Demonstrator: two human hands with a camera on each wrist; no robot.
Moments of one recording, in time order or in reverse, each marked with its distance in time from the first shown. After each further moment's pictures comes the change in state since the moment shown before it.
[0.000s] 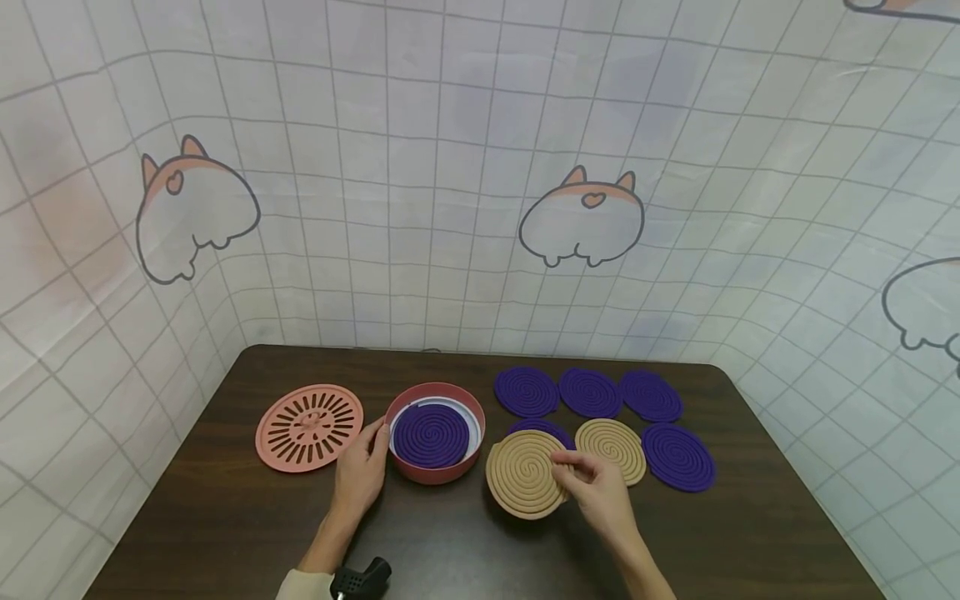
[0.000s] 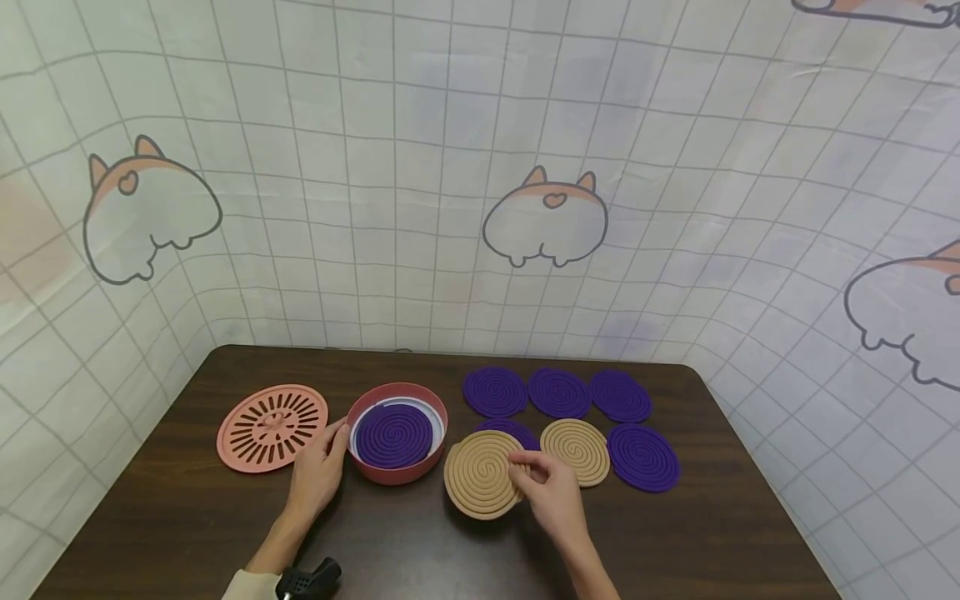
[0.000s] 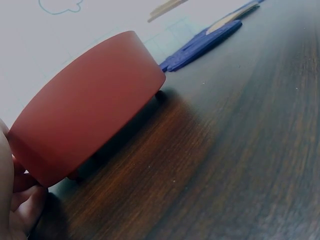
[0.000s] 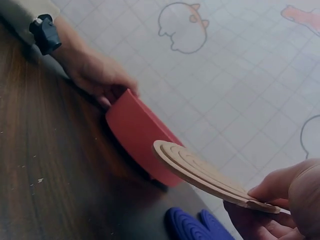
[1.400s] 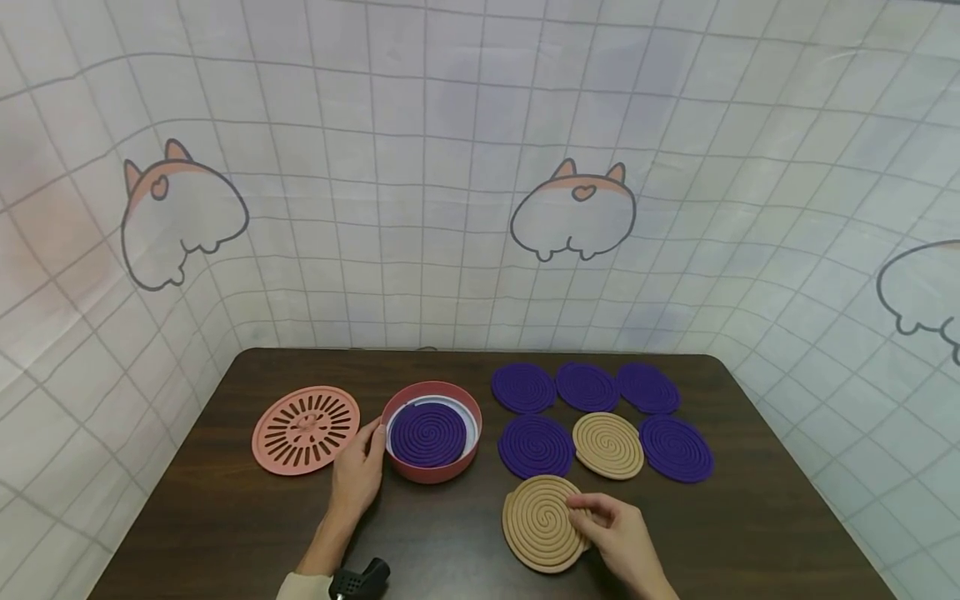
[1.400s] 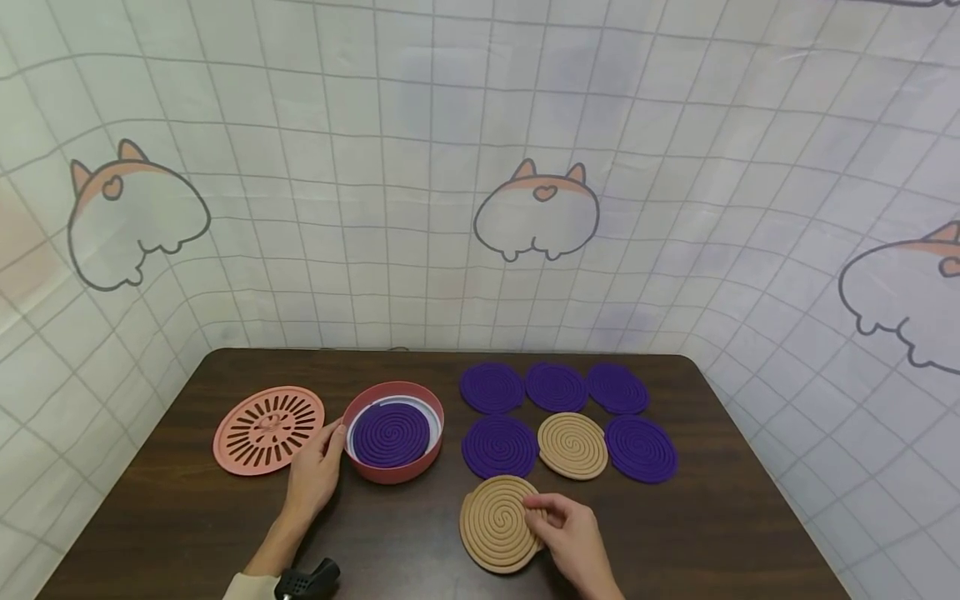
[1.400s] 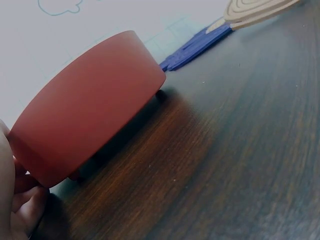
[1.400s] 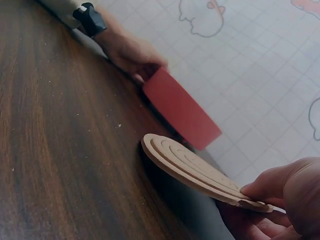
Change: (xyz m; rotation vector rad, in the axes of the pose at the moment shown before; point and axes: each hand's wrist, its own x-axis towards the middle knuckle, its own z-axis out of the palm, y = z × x) left_hand -0.001 0.001 0.001 0.008 -0.010 -0.022; right_hand -0.041 0.034 -0.032 -0.087 -0.123 0.198
